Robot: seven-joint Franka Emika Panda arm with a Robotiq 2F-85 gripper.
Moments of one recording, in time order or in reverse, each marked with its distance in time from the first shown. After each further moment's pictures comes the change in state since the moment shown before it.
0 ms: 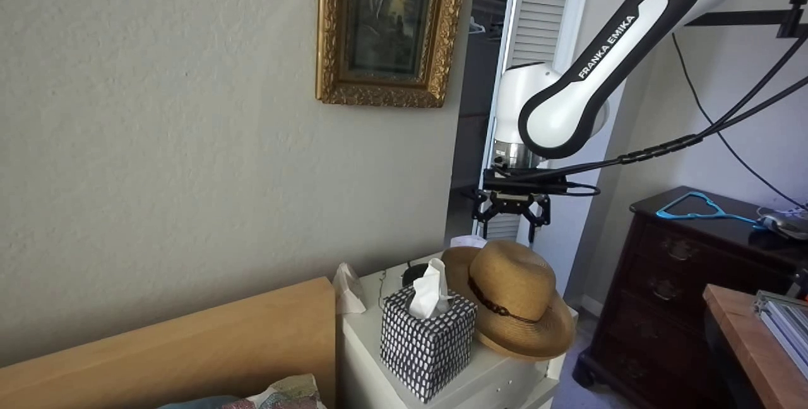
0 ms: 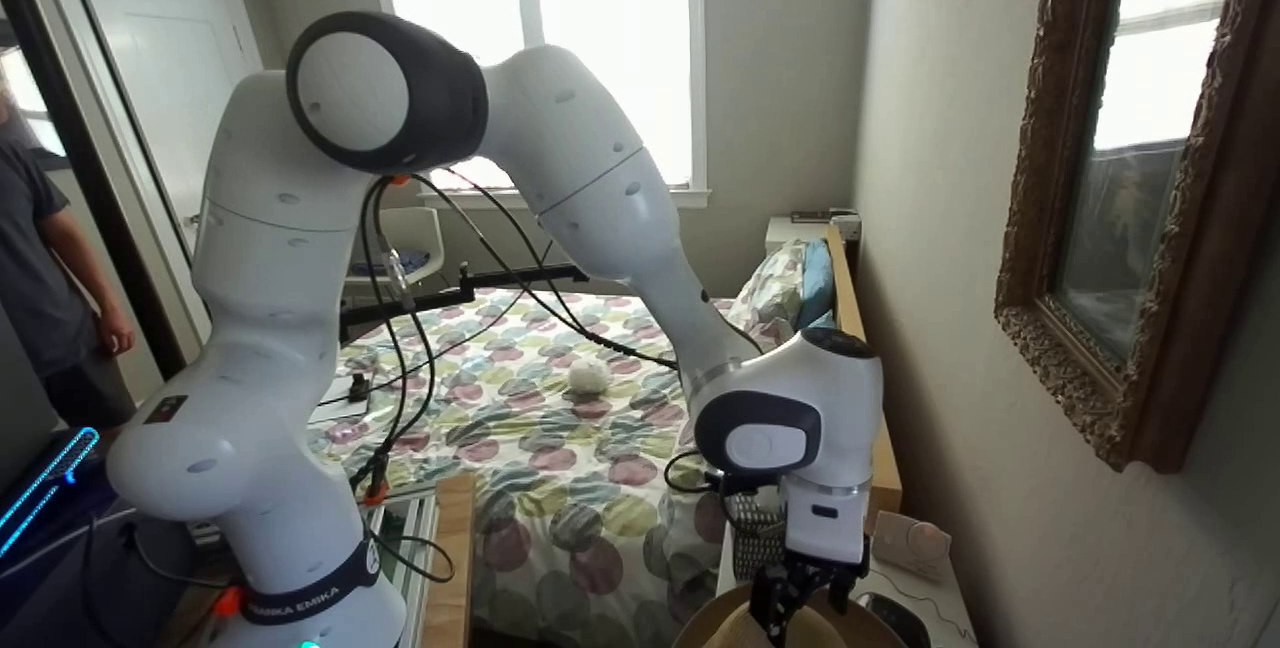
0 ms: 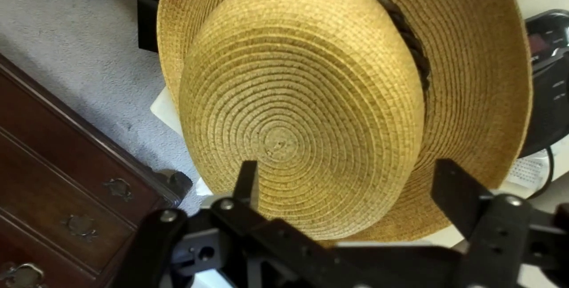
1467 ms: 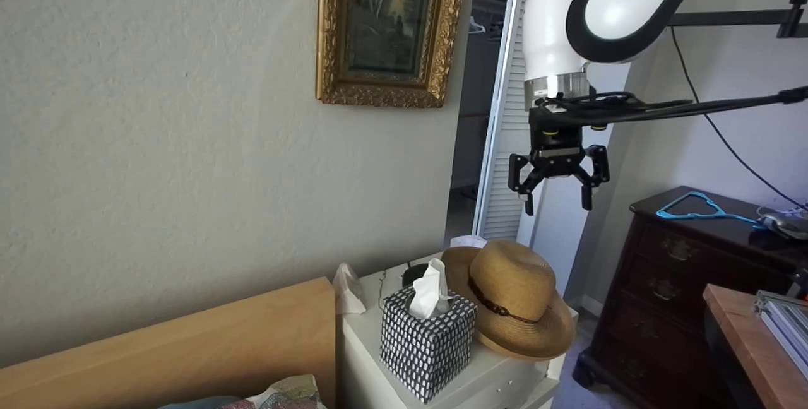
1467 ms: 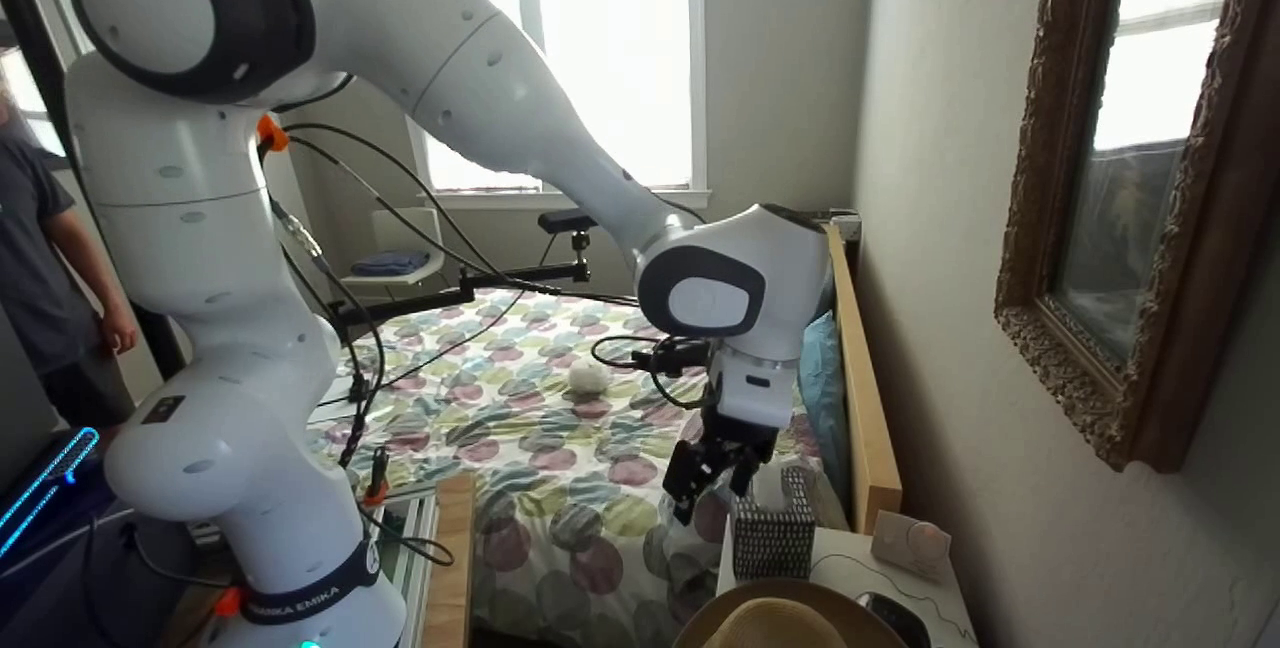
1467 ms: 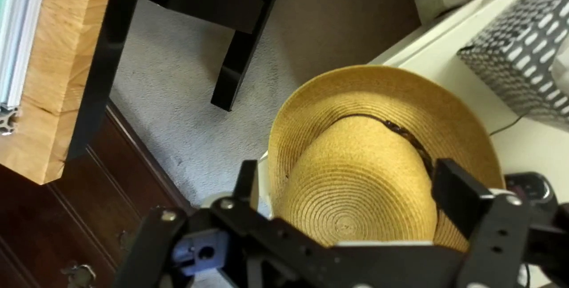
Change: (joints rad) arm -0.016 -0.377 0.120 -0.142 0.021 -0.412 -0.086
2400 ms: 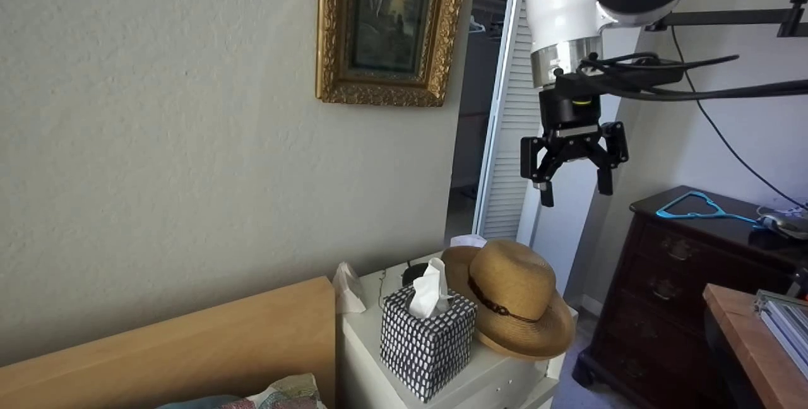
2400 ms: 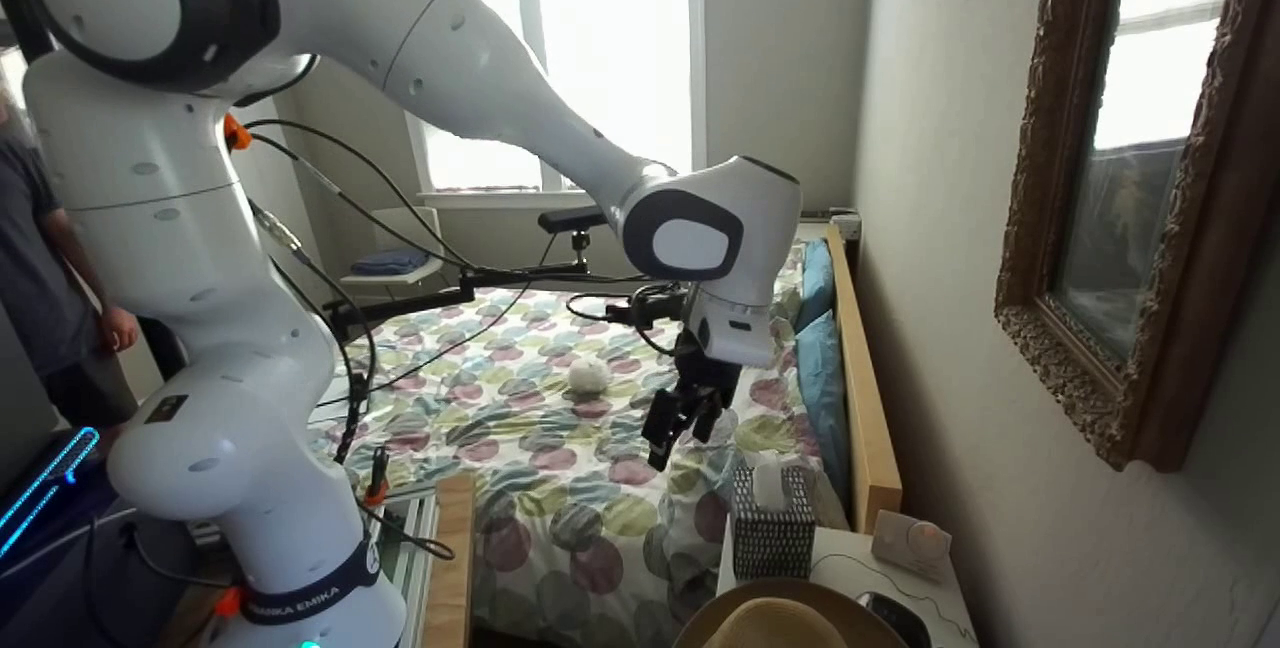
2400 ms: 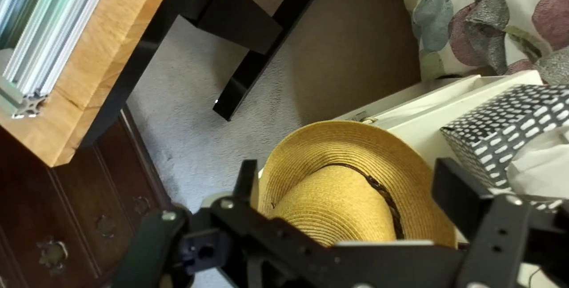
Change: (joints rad) arm 0.024 -0.101 0.073 0.003 0.033 -0.163 -0.131
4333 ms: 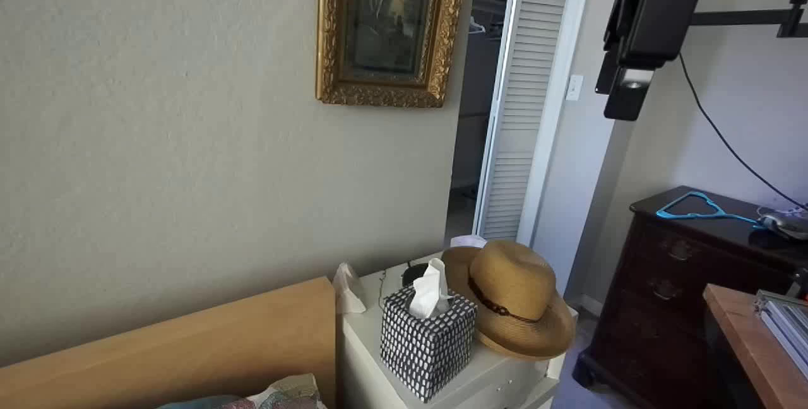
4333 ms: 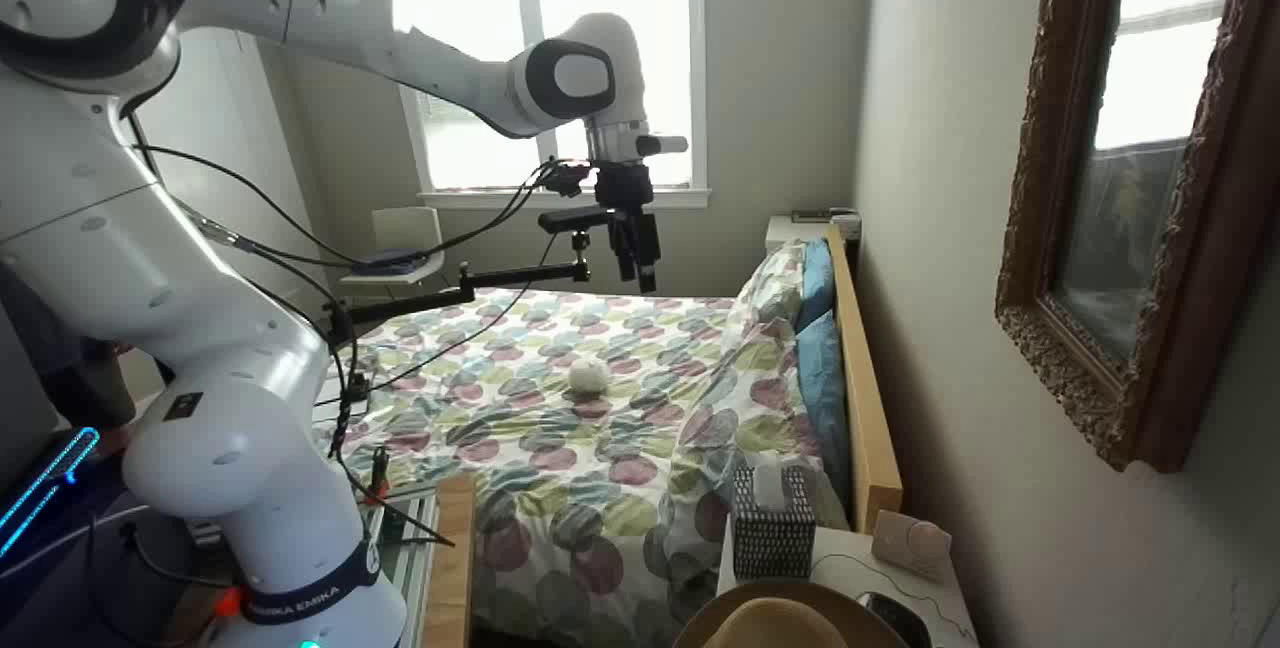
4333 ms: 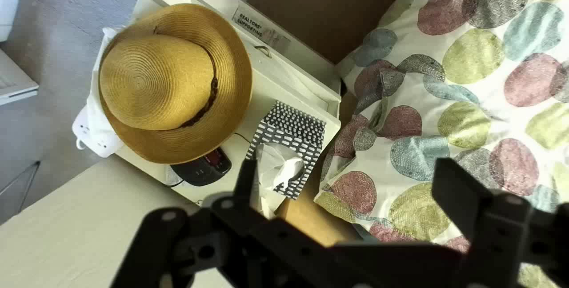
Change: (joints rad) arm 0.120 -0.279 0.352 0.089 -0.099 -0.091 -0.532
